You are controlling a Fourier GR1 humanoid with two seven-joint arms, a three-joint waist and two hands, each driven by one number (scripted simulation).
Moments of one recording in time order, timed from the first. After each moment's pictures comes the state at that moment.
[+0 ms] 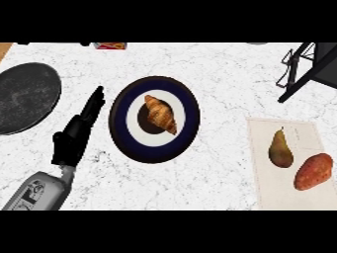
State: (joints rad) left arm -0.24 0.38 -0.39 -1.43 0.22 0.30 -0.02; right arm 0.66 -0.83 -0.08 -2.03 -0.11 -0.76 0.68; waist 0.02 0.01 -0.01
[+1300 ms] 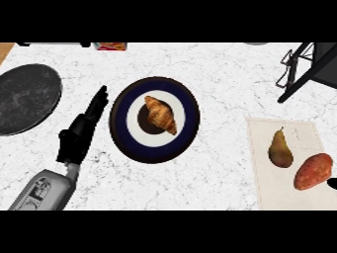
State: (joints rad) left arm -0.25 0.32 -0.34 -1.39 0.17 0.25 -0.03; right arm 0.21 -0.99 0.14 -2.03 0.20 -0.58 1.25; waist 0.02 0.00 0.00
